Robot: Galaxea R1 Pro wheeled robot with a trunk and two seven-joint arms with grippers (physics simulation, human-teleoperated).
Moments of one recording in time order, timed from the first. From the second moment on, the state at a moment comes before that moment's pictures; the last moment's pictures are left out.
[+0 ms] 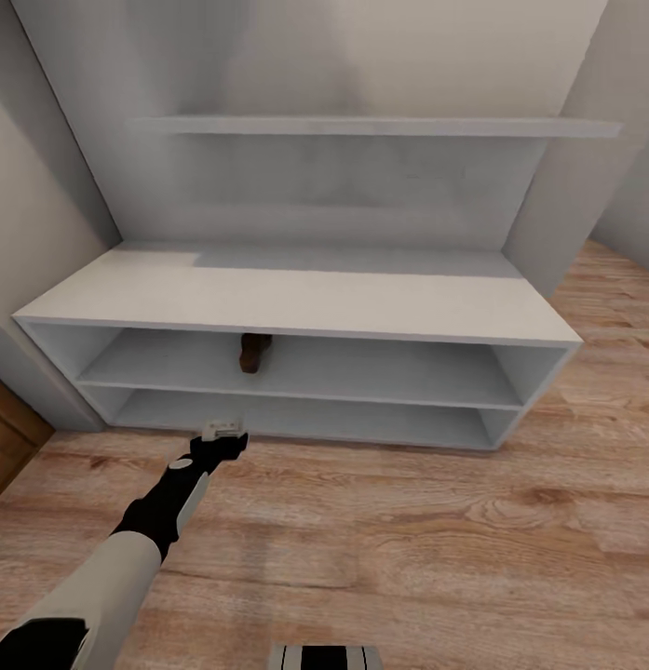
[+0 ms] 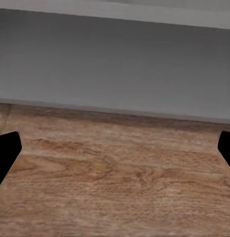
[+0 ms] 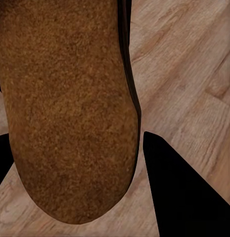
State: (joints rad) left arm -0.79 0.02 -0.01 -0.59 0.05 0.12 -0.02; right arm -0.37 -0.51 -1.07 -1.23 -0.15 0.78 0.17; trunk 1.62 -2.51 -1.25
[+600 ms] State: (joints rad) left arm -0.79 0.02 -0.01 -0.52 0.05 0.12 -0.02; right arm -0.37 -0.51 -1.07 -1.24 -0.15 0.78 0.17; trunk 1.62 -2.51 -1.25
